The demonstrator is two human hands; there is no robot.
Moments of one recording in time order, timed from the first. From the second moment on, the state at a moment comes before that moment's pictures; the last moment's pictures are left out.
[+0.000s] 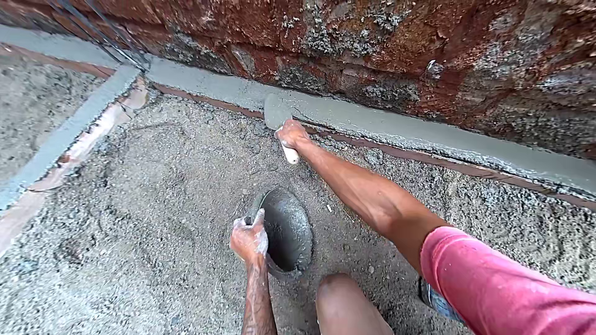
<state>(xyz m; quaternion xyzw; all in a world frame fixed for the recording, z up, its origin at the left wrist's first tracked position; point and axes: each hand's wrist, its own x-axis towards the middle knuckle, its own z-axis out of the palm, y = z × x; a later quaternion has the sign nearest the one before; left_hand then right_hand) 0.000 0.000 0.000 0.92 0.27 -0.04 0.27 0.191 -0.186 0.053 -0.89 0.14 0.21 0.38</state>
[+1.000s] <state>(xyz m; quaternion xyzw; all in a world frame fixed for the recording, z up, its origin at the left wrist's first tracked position) -0.022 0.114 -0.025 0.87 0.17 -0.02 0.46 -0.020 -0.128 0.003 -0.89 -0.16 0.41 0.15</state>
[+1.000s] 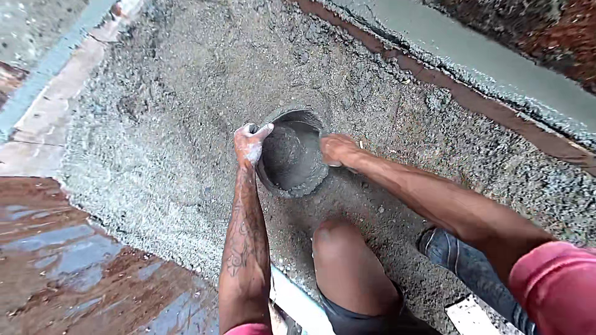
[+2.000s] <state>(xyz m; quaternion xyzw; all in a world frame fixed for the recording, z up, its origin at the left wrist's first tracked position) -0.056 0.091 -0.022 0.89 0.13 0.01 0.44 -0.062 -0.163 -0.067 -0.90 -0.30 0.30 0.08</state>
